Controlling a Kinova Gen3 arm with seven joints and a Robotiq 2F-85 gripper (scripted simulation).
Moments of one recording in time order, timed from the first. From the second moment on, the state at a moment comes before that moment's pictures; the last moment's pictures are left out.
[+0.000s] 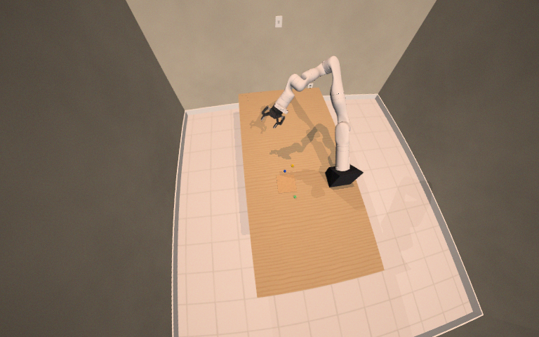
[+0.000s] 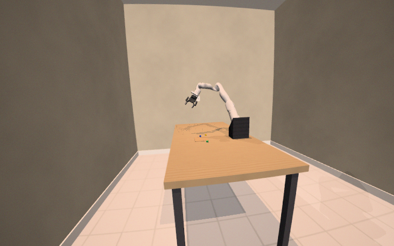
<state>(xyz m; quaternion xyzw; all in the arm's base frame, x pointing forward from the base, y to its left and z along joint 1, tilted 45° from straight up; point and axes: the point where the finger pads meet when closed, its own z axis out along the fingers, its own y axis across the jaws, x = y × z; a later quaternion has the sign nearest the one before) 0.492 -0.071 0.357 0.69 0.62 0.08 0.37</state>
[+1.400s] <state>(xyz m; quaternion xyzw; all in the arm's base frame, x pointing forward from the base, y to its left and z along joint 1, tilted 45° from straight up) 0.356 -0.118 0.180 0.67 0.64 -0.21 0.30</state>
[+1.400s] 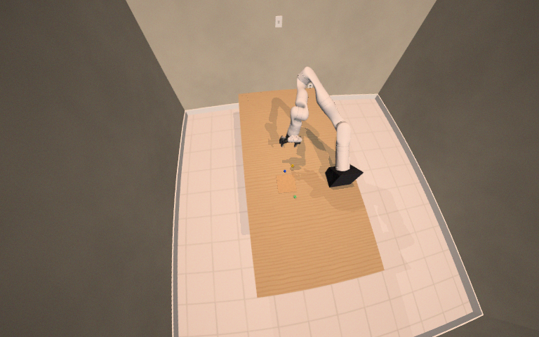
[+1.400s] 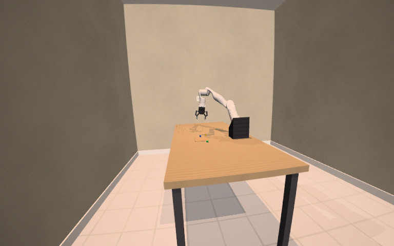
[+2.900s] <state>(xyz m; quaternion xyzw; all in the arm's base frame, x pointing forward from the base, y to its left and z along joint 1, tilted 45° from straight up) 0.318 -0.124 0.144 0.66 0.65 -0.27 0.27</state>
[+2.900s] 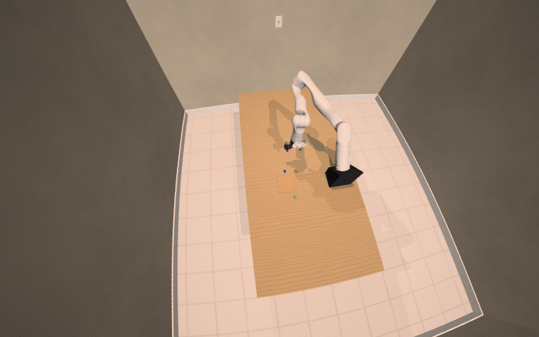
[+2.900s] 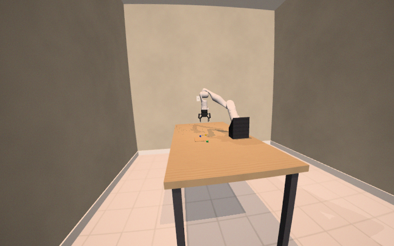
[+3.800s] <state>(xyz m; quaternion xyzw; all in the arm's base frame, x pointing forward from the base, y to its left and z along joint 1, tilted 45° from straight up) 0.315 -0.127 0.142 0.66 0.65 -0.27 0.27</state>
